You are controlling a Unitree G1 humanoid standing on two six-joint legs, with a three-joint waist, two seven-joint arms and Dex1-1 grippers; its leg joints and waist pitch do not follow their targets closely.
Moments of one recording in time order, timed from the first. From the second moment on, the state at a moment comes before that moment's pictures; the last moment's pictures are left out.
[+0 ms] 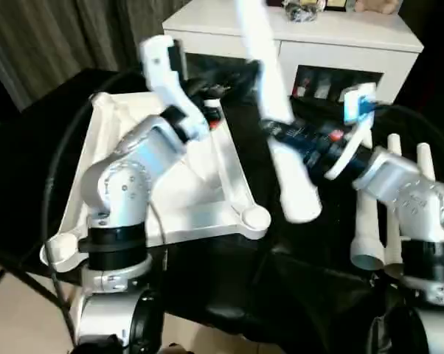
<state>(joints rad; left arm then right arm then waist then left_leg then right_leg) -0.78 -0.03 0.23 -0.07 -0.63 0.80 -0.30 -0.62 -0.32 -0.14 0.05 0.67 0.82 0.85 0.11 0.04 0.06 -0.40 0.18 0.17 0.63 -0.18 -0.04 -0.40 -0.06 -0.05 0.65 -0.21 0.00</state>
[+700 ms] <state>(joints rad) -0.75 -0.03 0.26 -0.02 -0.63 0.85 -0.18 -0.59 -0.32 0.17 -0.05 0.26 0.55 0.62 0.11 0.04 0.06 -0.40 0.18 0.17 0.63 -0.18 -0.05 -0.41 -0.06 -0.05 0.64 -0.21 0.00</state>
